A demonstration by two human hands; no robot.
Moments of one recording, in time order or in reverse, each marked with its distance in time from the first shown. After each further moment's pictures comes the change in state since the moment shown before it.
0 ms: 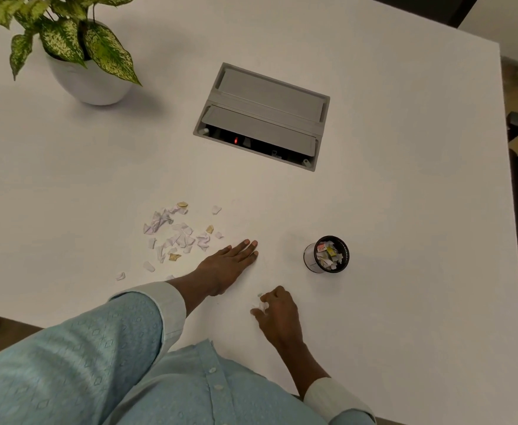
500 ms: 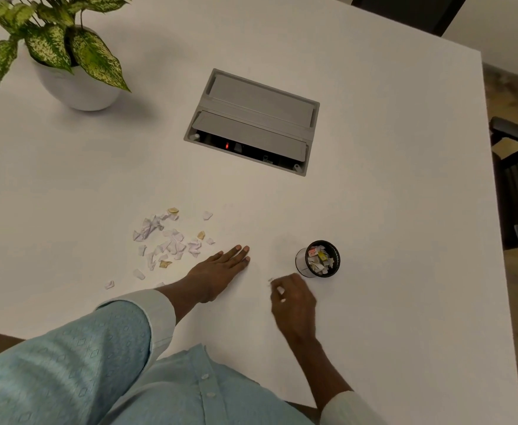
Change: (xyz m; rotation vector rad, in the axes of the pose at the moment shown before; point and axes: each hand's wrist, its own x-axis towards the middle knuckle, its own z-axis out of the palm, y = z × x) left_hand 0.002 -0.005 0.005 0.005 0.002 0.009; right_hand 0.008 -0.010 -0.066 0.123 0.426 -0.081
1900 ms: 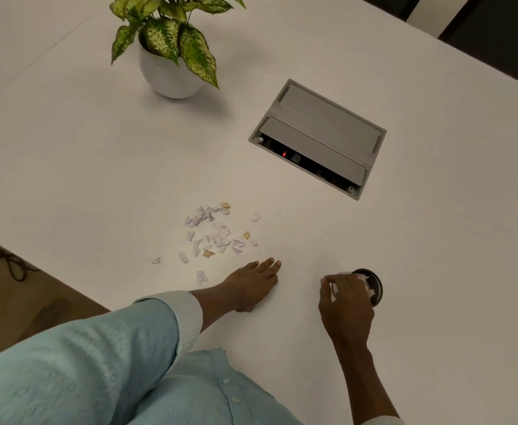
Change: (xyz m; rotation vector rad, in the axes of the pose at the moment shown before) left_hand -0.021 0.011 0.007 0.007 0.013 -0.031; right_hand 0.041 -0.013 -0.021 -0.266 0.075 -0.092
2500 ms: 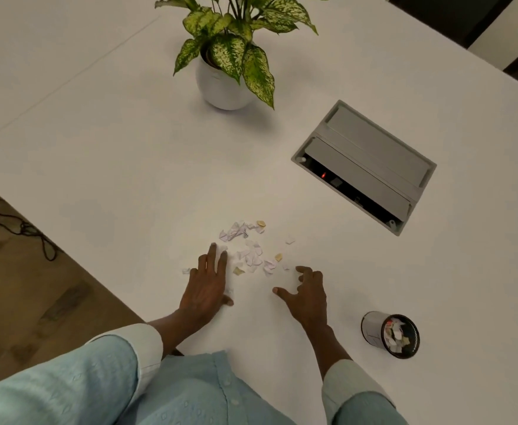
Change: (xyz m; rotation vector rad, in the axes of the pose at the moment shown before) left_hand -0.098 -0.081 0.048 -0.419 0.341 -0.771; right_hand 0.043 -0.094 0.112 0.193 -0.613 0.087
